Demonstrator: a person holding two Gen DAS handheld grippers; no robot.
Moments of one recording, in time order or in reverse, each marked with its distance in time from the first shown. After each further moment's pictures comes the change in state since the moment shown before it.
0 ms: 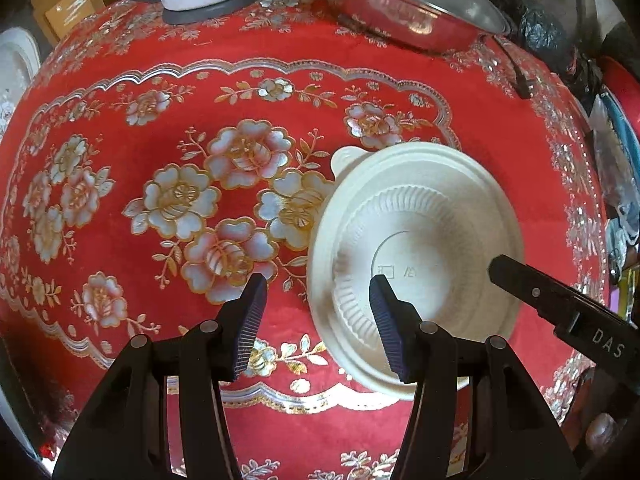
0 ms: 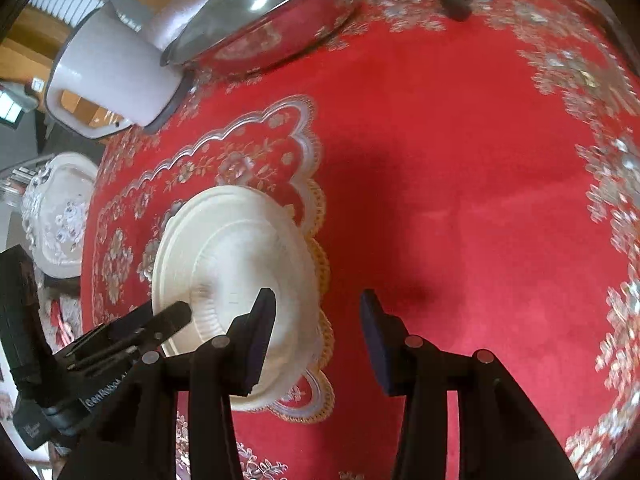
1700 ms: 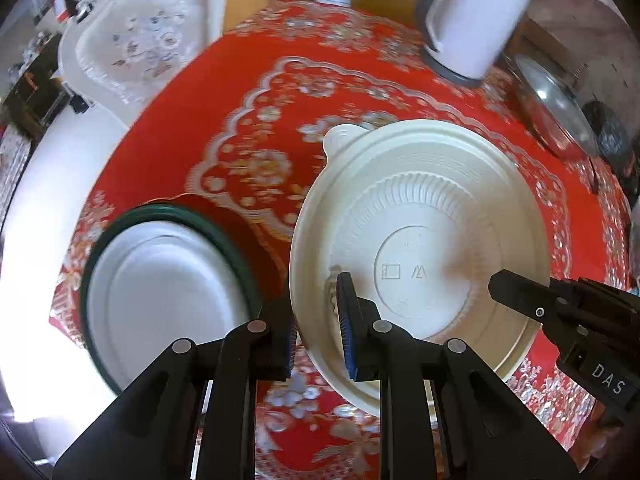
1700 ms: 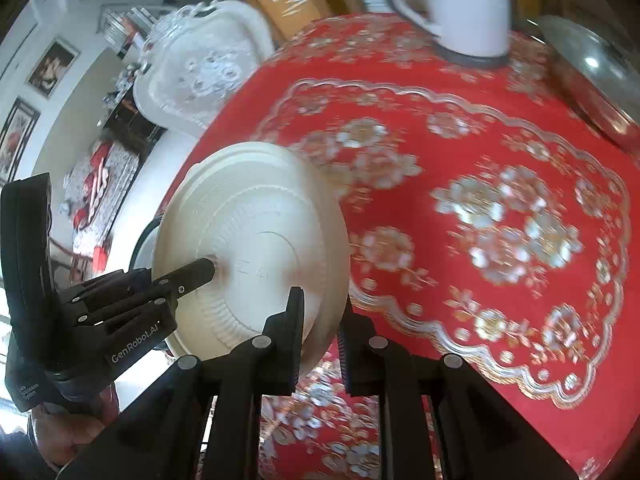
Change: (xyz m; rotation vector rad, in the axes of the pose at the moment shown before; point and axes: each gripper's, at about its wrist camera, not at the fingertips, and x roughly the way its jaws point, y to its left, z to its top) left arm -0.135 0.246 -0.116 -0.312 -0.147 0.170; right arm 0.042 0.285 -0.092 -0.560 0.111 0.159
